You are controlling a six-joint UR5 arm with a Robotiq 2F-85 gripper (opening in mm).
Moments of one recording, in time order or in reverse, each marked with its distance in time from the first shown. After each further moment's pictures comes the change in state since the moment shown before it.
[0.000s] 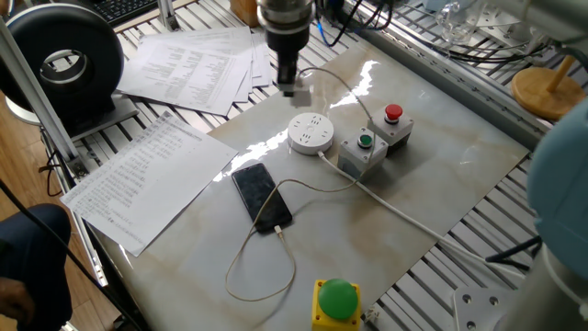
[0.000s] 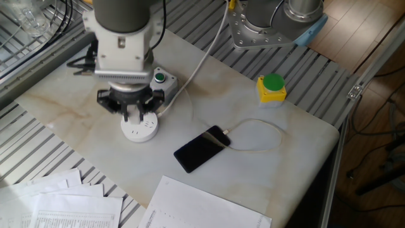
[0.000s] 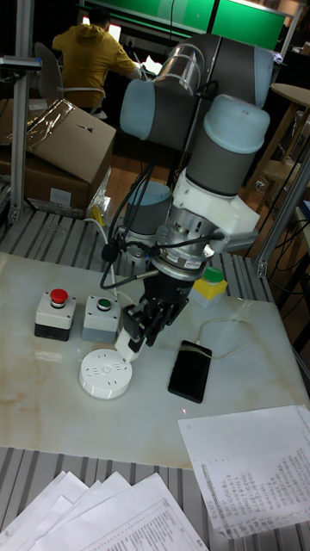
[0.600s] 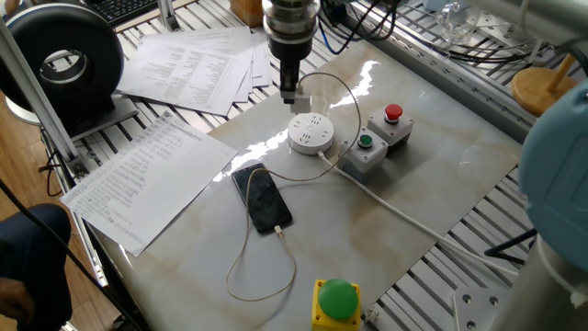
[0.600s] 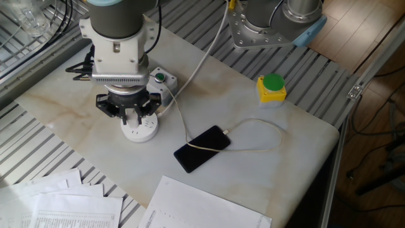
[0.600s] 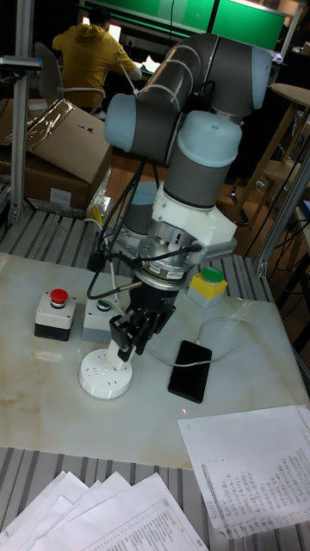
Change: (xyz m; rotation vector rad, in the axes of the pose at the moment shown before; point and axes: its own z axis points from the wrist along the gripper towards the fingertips) arm 0.011 -0.007 0.026 -0.016 -0.027 -0.001
